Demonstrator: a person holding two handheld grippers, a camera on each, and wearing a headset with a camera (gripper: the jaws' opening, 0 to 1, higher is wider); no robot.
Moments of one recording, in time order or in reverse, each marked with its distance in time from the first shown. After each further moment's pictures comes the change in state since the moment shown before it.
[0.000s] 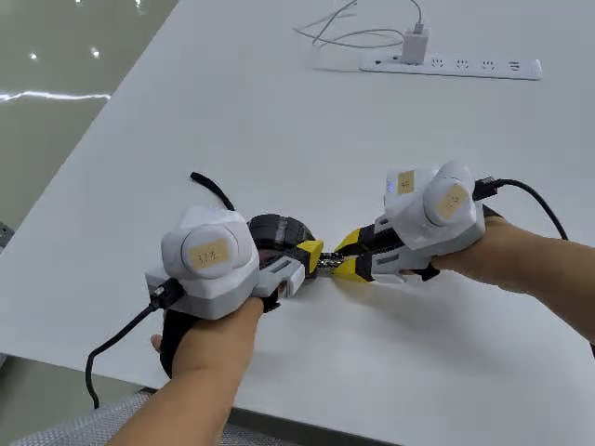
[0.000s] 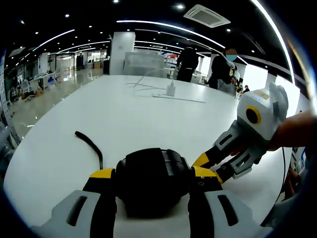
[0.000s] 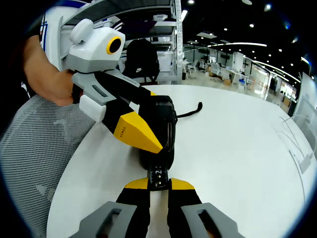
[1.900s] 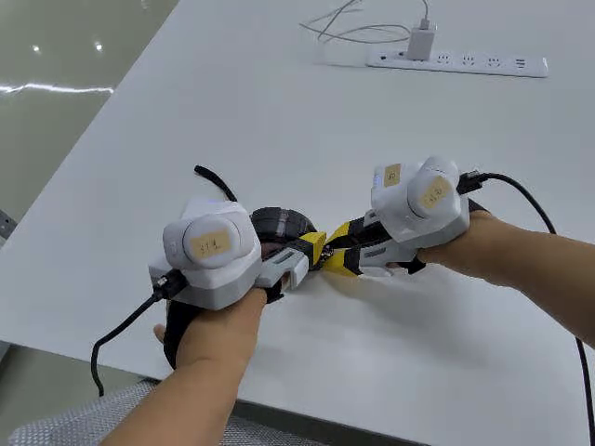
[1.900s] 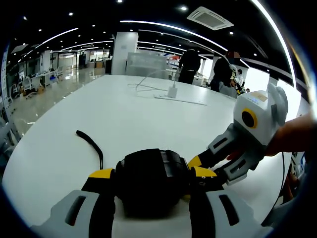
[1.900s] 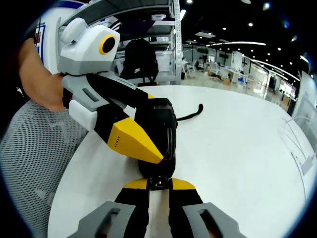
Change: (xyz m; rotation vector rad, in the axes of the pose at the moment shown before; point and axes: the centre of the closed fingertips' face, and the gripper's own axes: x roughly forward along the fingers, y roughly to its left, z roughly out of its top) left arm 0.000 0.002 0.001 -0.026 -0.007 0.006; right arm 0.010 0.002 0.010 0.014 -0.001 -0.006
